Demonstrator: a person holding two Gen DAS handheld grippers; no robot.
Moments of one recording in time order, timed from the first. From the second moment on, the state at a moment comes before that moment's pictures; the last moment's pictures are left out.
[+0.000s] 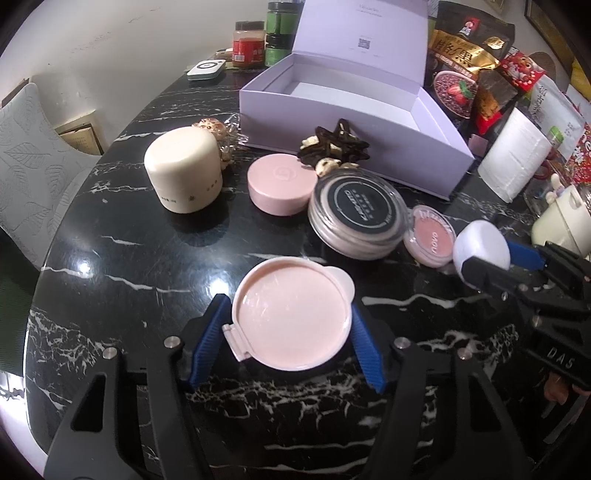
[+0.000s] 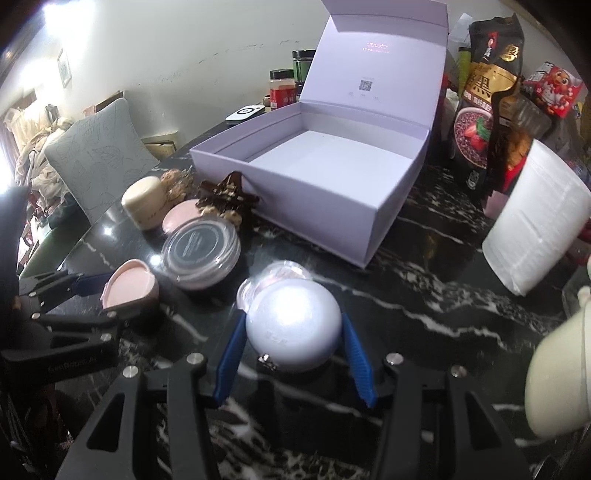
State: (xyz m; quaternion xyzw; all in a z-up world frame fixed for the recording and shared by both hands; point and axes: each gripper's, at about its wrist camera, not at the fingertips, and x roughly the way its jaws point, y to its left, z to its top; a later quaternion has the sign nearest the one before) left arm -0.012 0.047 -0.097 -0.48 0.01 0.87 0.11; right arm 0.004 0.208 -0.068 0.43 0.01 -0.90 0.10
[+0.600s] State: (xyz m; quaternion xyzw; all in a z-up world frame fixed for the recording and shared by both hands) left arm 0.001 0.051 -0.093 -0.46 0.02 0.88 0.12; right arm 0.026 0.195 -0.077 0.43 0.02 -0.90 0.11
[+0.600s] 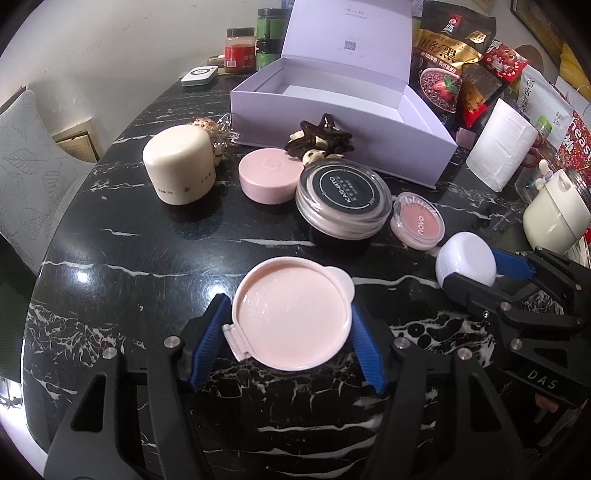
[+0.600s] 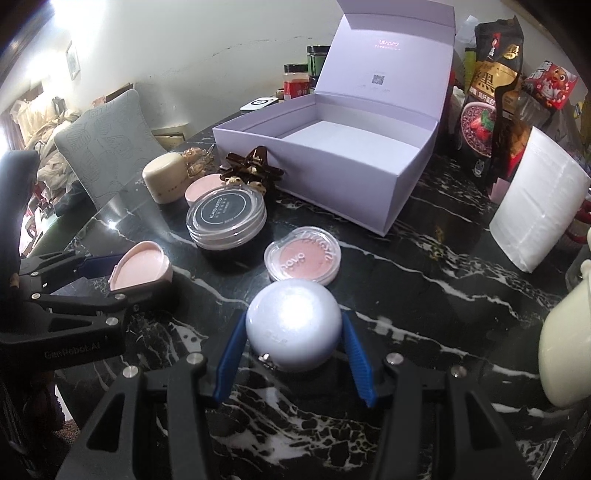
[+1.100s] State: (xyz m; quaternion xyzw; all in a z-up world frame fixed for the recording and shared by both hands) left arm -0.008 0.061 -0.072 -0.44 0.05 0.88 0.17; right arm 0.020 0.194 -0.076 0.43 0.02 -0.90 0.11
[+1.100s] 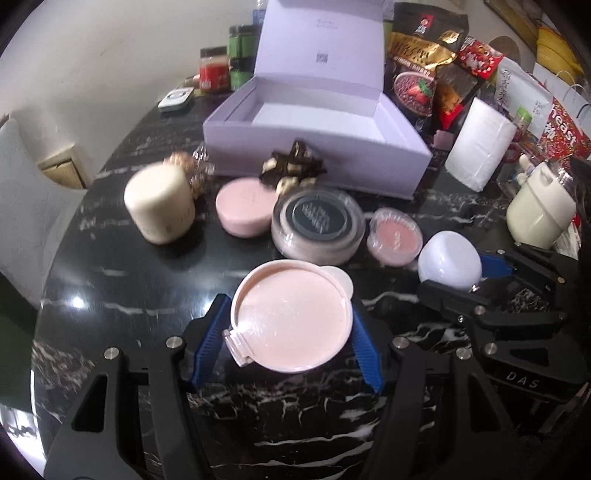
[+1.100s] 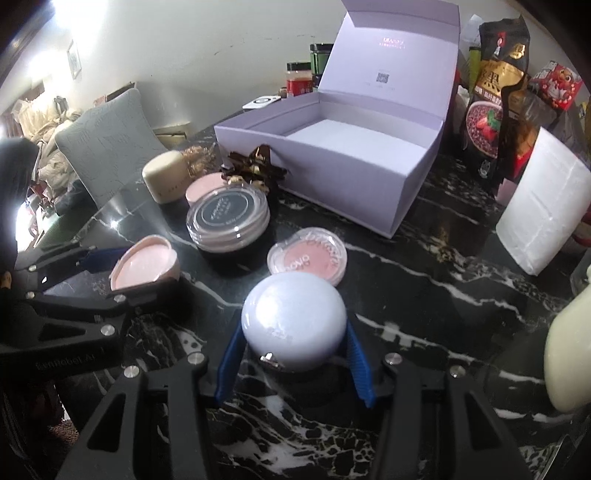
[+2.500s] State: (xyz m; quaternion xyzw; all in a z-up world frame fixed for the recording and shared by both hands) left arm -0.107 0.110 -0.001 -0.41 0.10 0.88 0.20; right arm -0.053 0.214 0.012 0.39 0.06 -0.91 0.11
